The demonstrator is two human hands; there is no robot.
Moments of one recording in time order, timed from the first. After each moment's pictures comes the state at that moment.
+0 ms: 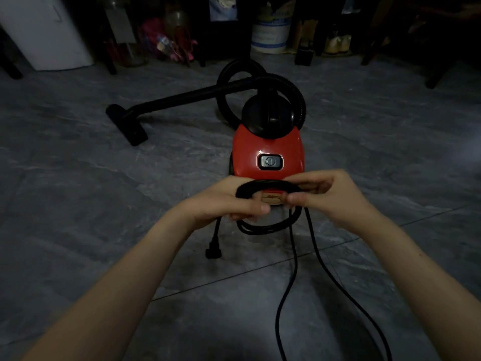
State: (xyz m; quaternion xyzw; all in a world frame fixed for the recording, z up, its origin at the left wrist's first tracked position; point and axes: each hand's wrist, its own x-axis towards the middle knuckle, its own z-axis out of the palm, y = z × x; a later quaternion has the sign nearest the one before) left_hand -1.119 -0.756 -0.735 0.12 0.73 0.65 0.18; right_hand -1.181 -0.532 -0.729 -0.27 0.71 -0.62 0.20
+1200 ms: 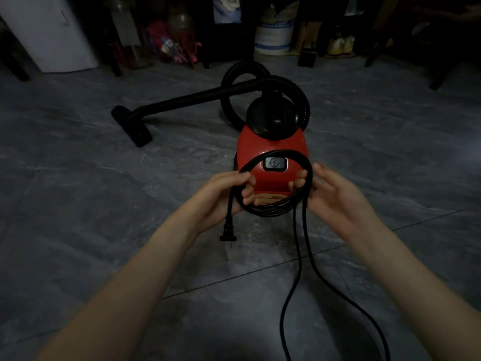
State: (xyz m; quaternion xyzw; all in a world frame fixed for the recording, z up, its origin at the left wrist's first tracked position) left_hand -1.123 -0.761 -0.753 0.01 0.46 0.88 0.14; right_hand -1.186 -0.546 -0.748 -0.03 0.42 -0.86 0.28
